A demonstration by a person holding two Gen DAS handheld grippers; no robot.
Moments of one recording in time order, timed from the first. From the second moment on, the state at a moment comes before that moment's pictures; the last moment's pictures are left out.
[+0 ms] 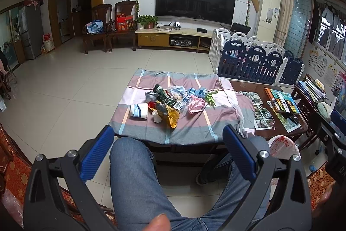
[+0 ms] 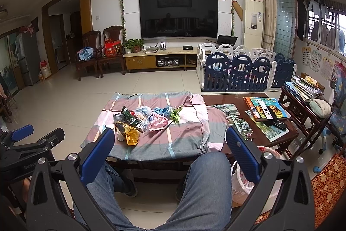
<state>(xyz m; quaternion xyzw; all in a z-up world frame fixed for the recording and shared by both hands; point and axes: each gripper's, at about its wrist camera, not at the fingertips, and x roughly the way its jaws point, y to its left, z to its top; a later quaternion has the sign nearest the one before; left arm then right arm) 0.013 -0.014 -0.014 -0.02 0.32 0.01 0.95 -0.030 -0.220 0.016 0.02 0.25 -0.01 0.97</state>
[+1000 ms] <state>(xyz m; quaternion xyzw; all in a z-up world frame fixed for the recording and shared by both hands) 0.067 0.018 -0.118 -0.05 0.24 -0.11 0.96 0.051 -0.271 -0.089 0.14 0.24 0.03 0.96</state>
